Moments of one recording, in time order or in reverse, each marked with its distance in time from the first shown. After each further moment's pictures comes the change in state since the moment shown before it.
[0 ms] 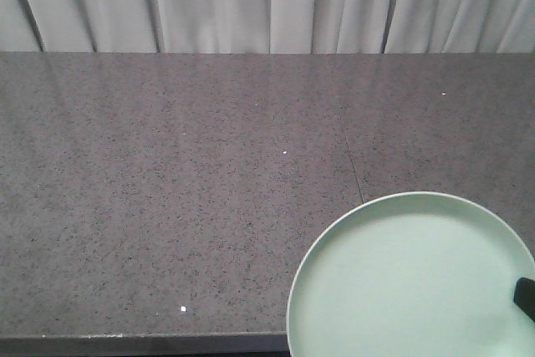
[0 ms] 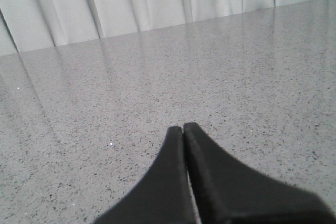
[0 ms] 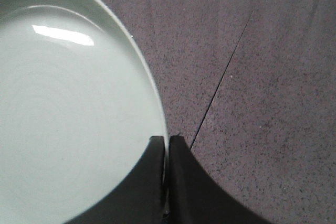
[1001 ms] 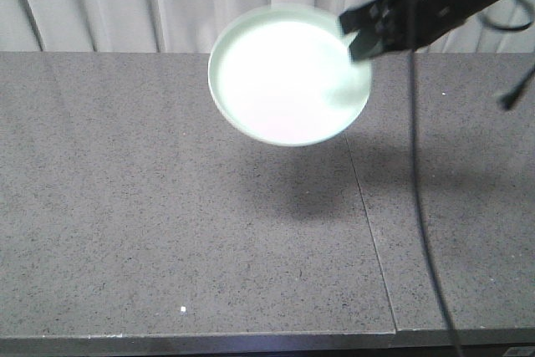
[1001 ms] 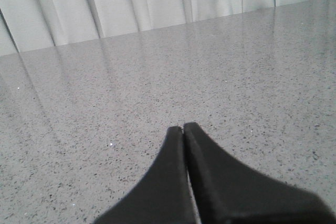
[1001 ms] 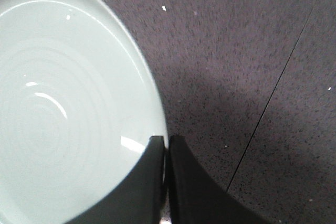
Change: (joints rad) left arm 0.000 0.000 0.000 0.000 0.000 0.000; right arm 0.080 1.431 -1.403 -0.094 0.410 0.126
